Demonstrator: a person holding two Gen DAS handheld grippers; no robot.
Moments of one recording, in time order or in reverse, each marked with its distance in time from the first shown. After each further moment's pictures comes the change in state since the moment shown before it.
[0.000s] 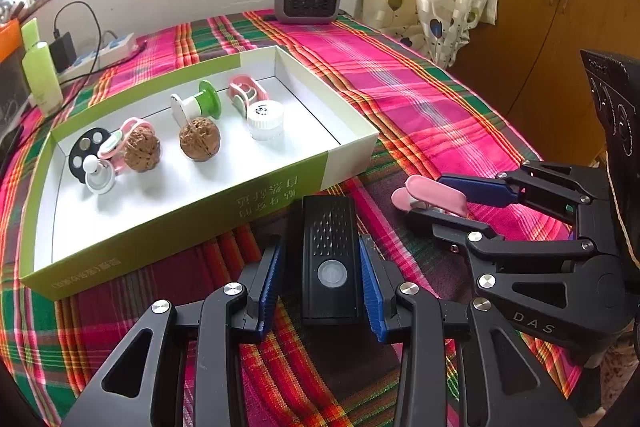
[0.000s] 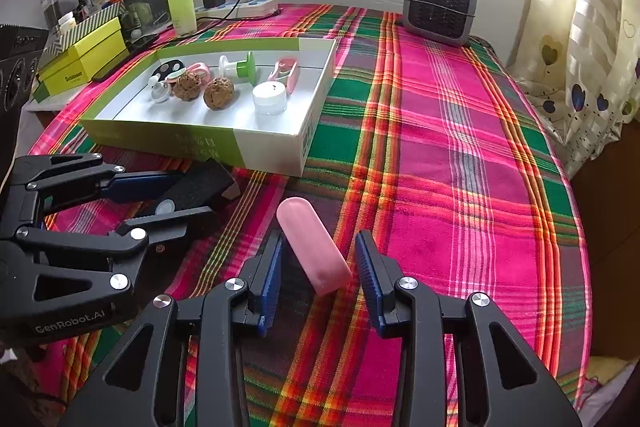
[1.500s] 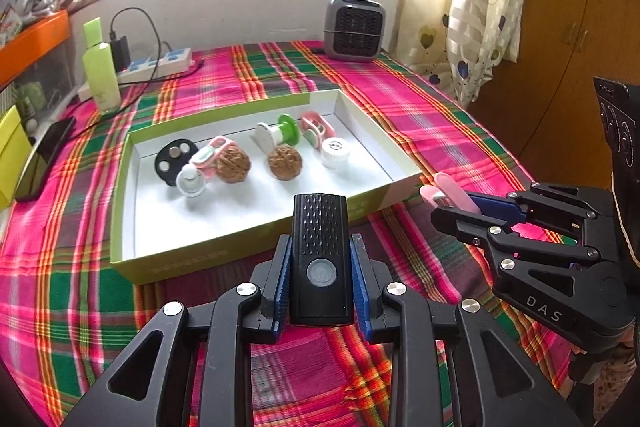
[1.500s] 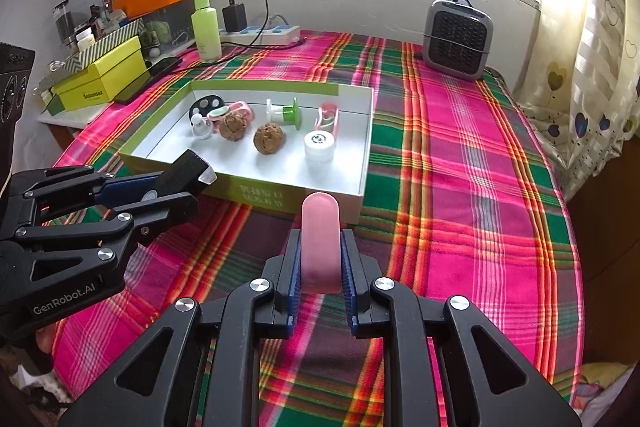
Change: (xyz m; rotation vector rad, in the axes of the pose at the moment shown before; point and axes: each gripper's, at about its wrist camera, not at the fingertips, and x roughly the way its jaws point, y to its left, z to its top) left arm -0.057 0.038 -0.002 -0.083 -0.086 0.067; right arm -0.028 0.036 0.026 -0.008 -0.054 0.019
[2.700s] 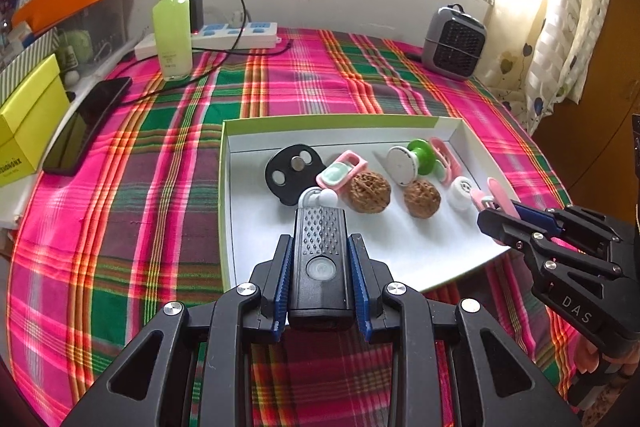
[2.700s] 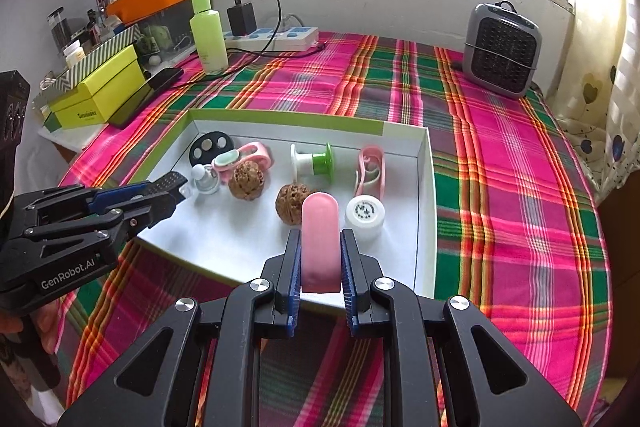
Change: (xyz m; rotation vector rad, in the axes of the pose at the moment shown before) left arm 0.029 0.090 0.026 -0.184 0.055 0.114; right arm 0.052 0.020 0.056 0.015 0.026 0.055
